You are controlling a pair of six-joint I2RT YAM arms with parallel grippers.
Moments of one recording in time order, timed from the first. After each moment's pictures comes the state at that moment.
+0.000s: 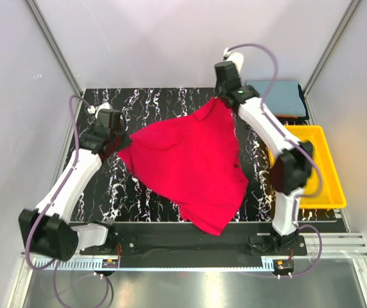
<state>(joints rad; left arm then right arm) -0.25 1.21 1.13 -0.68 -0.18 -0.66 0.47 1.90 1.94 -0.51 0.48 0.35</state>
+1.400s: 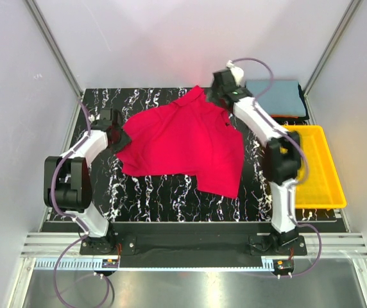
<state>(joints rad) -0.05 1.66 1.12 -0.47 -0.07 -0.73 0.41 2.19 2.05 -0.49 0.36 0.55</state>
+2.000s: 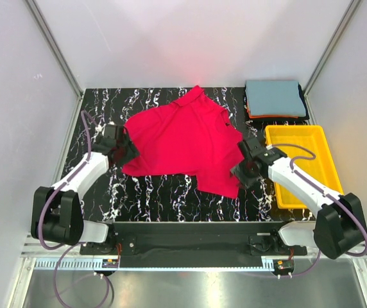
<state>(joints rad) -0.16 1.36 0.87 -0.43 -0.07 -0.69 0.47 1.29 0.90 -0.82 0.08 1.35</state>
